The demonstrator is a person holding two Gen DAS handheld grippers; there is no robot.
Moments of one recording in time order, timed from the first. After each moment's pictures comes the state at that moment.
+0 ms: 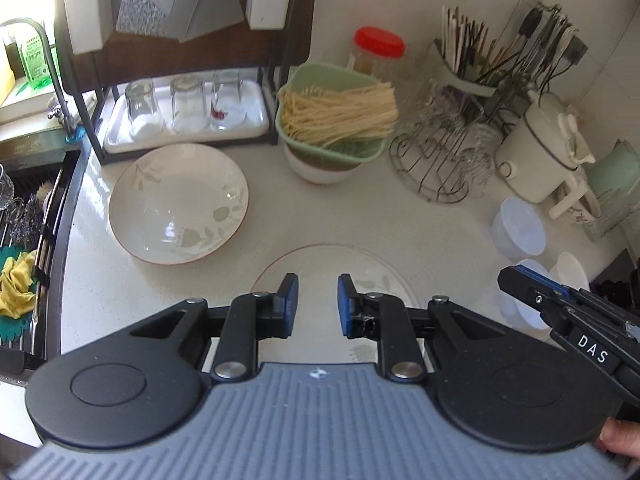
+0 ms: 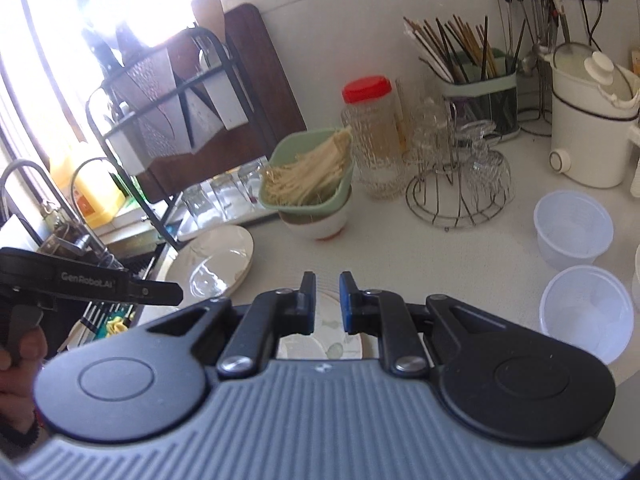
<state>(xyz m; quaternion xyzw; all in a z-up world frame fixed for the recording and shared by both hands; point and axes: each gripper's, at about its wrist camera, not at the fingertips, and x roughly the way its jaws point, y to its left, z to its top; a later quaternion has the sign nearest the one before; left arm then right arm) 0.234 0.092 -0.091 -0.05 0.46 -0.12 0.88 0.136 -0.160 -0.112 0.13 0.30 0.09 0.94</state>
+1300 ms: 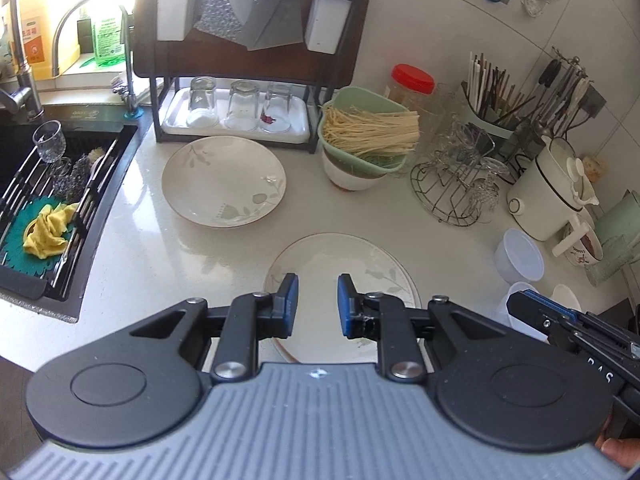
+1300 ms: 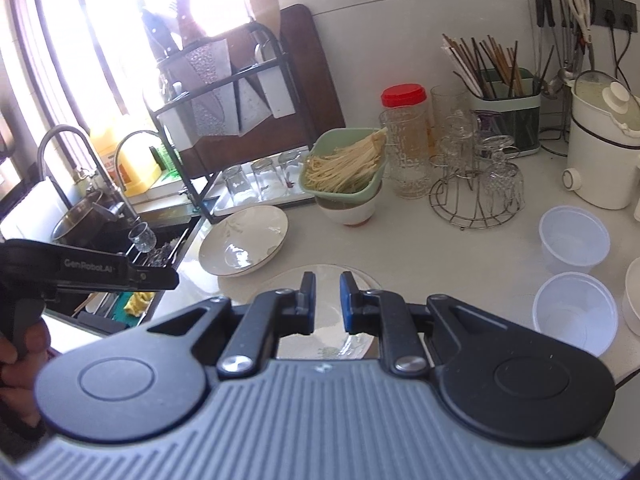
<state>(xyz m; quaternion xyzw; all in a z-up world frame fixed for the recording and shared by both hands) 0.153 0.116 -0.078 -0.11 0.43 -0.05 0.90 0.093 -0.156 -0.092 0.09 0.30 0.15 0.94</state>
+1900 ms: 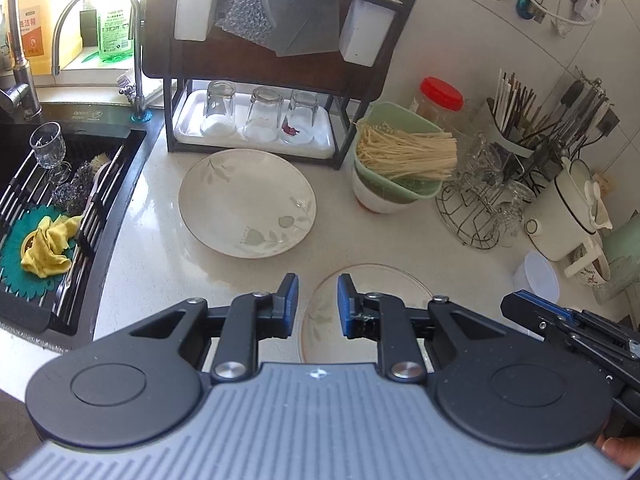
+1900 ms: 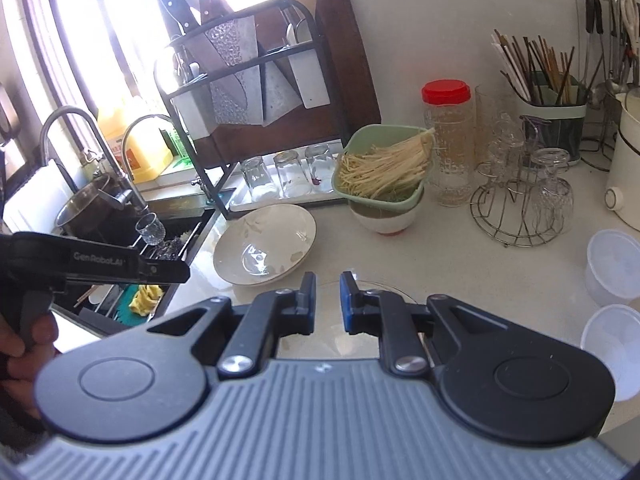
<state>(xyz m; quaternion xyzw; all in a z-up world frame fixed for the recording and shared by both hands) 0.212 0.170 -0.091 -0.13 0.43 -0.05 0.89 0.145 -0.108 -0.095 0.07 0.32 0.17 0.93</state>
